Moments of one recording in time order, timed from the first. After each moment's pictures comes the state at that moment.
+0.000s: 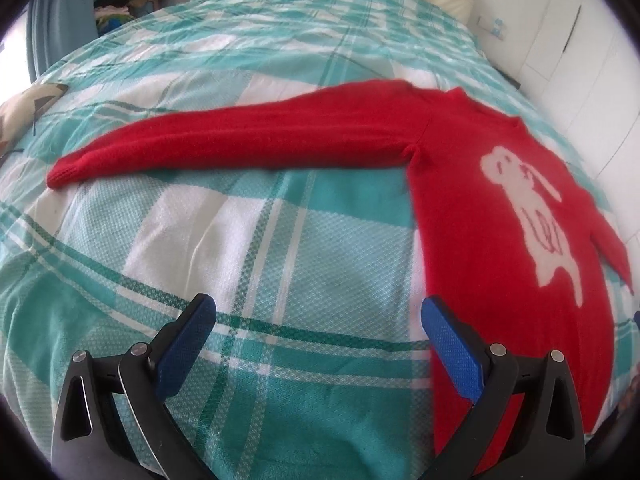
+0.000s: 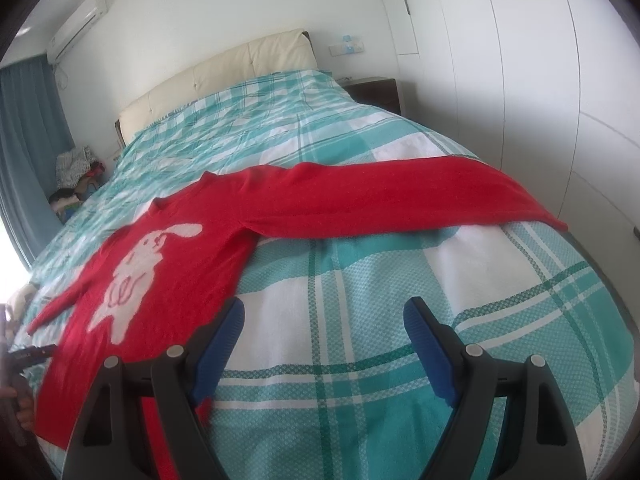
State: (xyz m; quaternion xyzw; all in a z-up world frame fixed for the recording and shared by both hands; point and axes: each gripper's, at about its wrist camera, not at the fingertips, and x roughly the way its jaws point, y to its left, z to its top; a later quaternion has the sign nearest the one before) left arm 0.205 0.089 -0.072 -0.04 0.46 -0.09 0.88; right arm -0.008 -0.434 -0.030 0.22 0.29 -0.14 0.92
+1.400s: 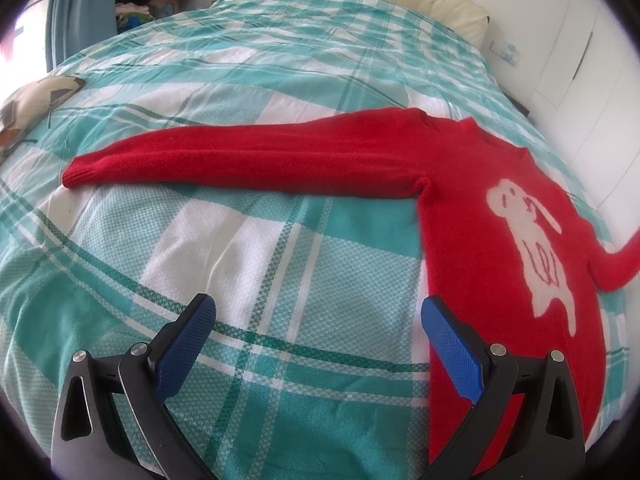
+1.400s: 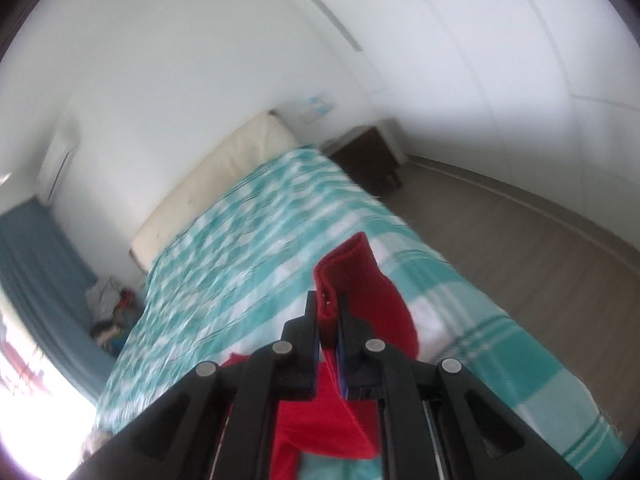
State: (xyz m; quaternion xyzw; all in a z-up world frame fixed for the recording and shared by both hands) left arm 0.209 0.097 -0.067 -0.07 0.45 -0.06 0.89; right arm 0.114 -0.520 0.130 0.29 0.19 -0.09 0.93
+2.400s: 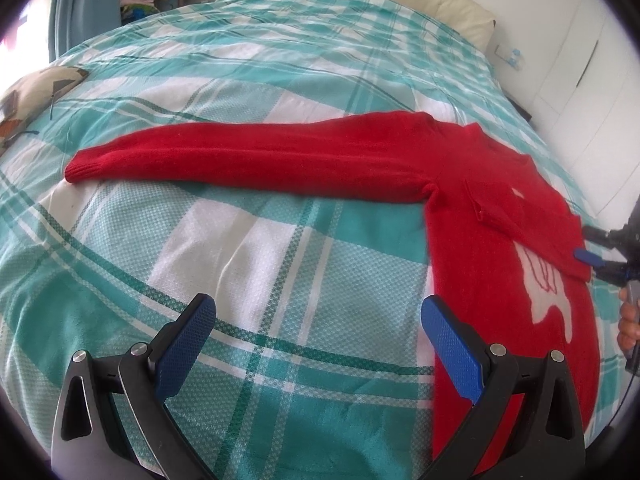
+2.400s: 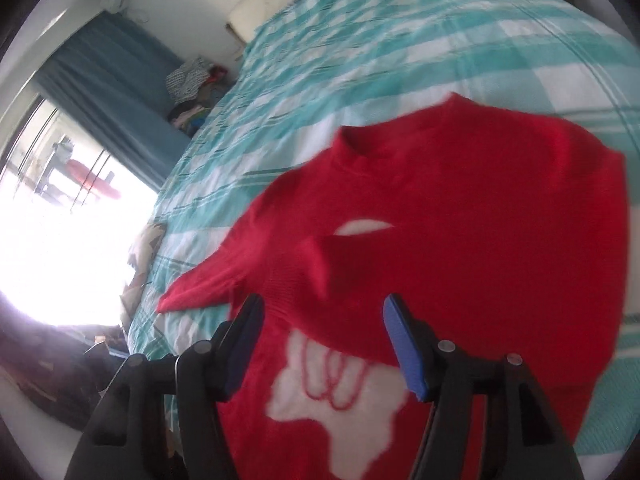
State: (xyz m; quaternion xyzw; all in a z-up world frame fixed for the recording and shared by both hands) left arm 0.215 0.104 -0.068 -0.08 0.46 -0.06 0.88; right arm 0.237 -0.334 -0.048 0.28 0.49 0.12 0.82
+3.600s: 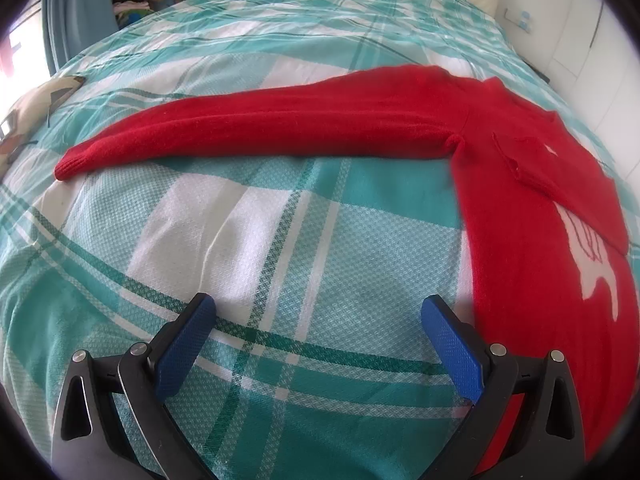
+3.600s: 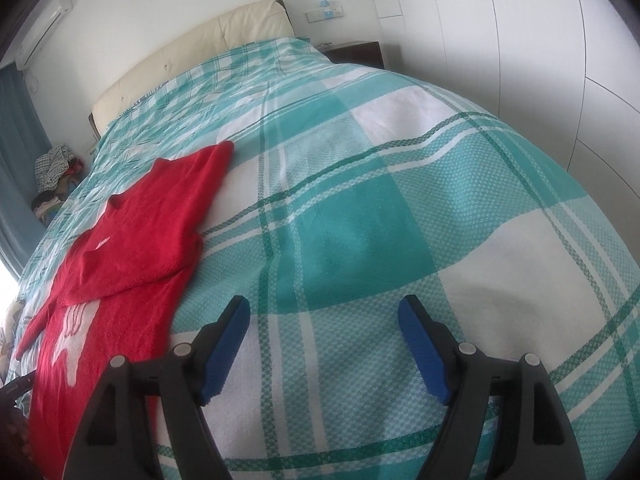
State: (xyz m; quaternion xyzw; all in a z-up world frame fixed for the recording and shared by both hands) left arm 0.221 0.085 -0.096 -0.02 0.49 -0.03 0.87; right arm 0.067 -0.453 -0.076 0.21 0.36 -0.17 0.90
